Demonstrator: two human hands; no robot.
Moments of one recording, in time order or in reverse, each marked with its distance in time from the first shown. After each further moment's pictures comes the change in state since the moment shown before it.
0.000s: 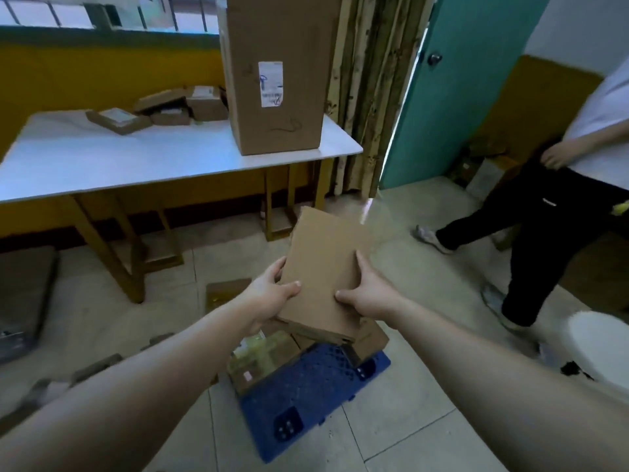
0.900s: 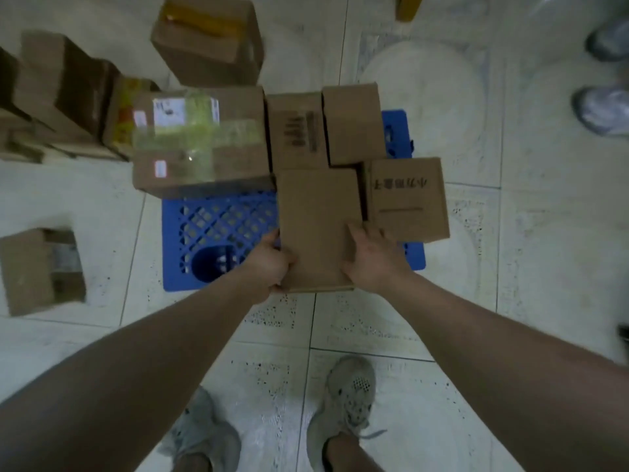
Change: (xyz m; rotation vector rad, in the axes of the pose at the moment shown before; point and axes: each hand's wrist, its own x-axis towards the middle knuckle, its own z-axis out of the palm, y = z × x) left_hand 0.319 -0.412 0.281 -0.403 0.366 -0.700; right_hand 0.336 0.464 0.203 -0.742 -0.584 -0.265
